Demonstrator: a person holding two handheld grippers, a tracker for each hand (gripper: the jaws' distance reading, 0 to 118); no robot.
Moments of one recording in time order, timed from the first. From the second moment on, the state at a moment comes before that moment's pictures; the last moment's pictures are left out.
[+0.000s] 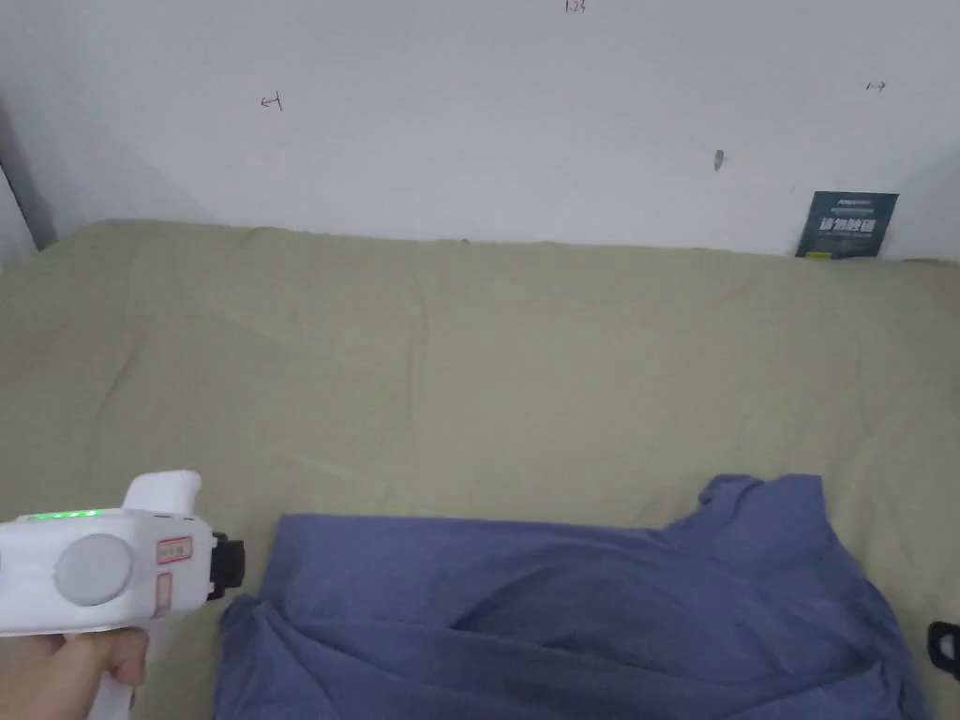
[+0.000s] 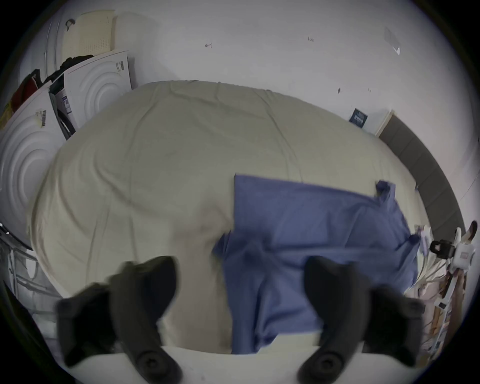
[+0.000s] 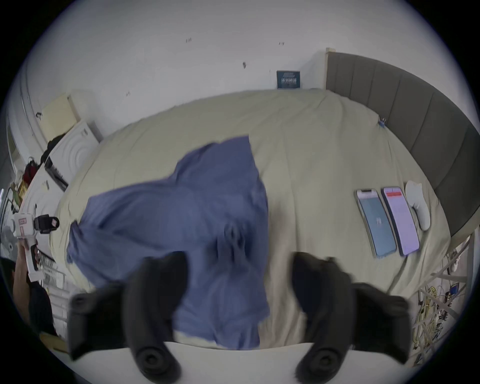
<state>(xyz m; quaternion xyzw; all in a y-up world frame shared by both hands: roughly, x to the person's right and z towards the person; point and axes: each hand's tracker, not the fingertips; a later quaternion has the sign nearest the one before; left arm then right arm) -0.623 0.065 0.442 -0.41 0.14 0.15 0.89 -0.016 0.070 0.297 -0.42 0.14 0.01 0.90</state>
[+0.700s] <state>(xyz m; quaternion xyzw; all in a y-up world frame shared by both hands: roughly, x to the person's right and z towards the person) -0.638 -0.002 0.320 -0.50 0.16 0.08 0.85 -0.038 0.031 0.213 -0.47 0.13 0.04 0.87</state>
